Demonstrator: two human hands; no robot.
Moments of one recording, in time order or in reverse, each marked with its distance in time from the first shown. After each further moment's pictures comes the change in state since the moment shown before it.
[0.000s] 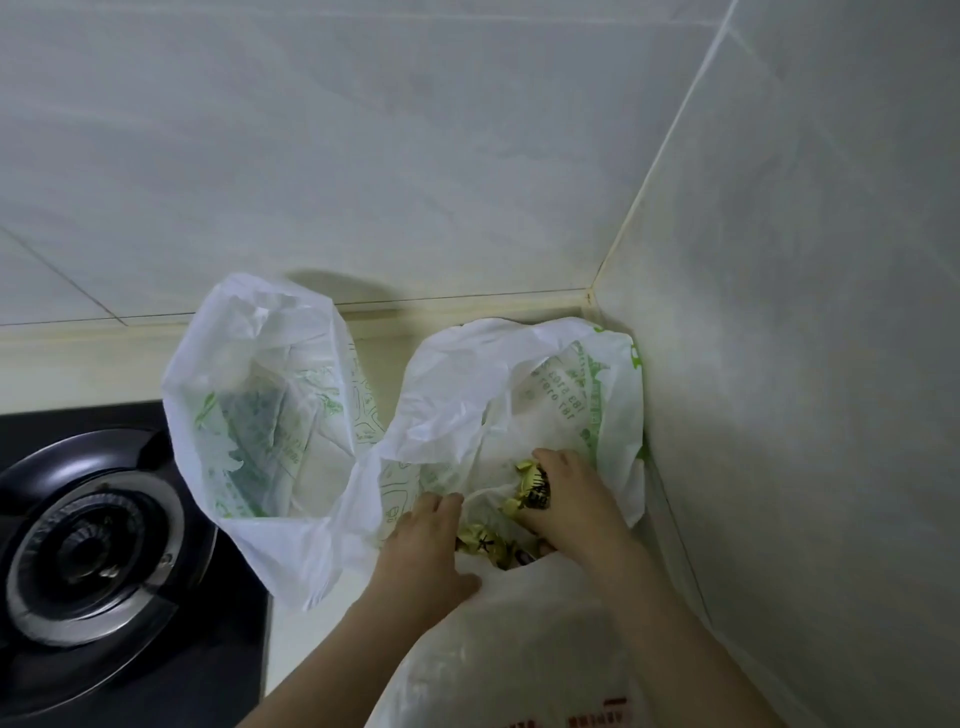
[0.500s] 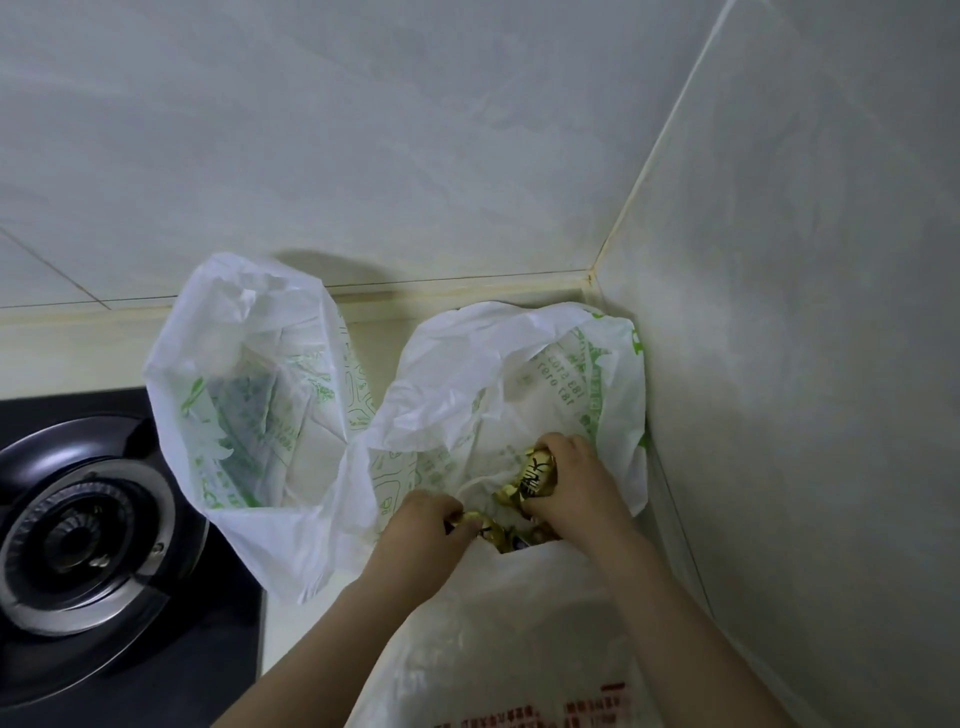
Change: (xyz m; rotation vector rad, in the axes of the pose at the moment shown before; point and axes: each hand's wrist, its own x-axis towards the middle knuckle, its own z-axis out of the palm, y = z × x) left_hand 0.011 -0.003 0.004 -0.231 -0.012 -0.118; right_hand 0.004 0.009 0.006 0.126 0.082 0.016
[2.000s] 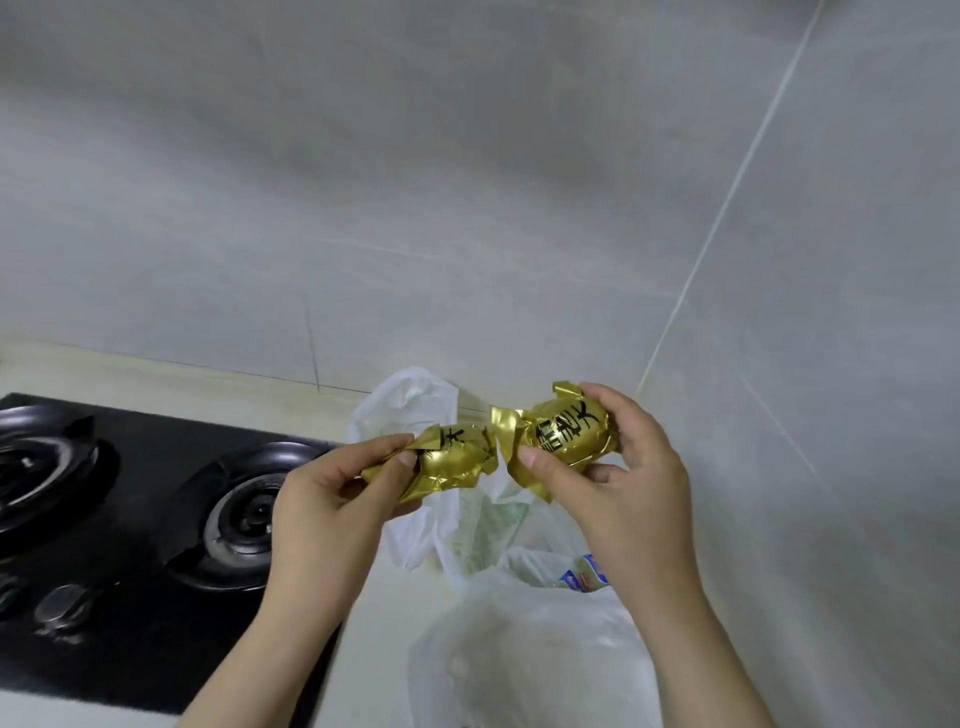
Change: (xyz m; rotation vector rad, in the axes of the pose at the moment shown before) left_hand -0.263 0.034 -0.113 -1.061 0.855 0.405; right_hand -0.236 -0.158 -0.123 0.704 0.463 -0.576
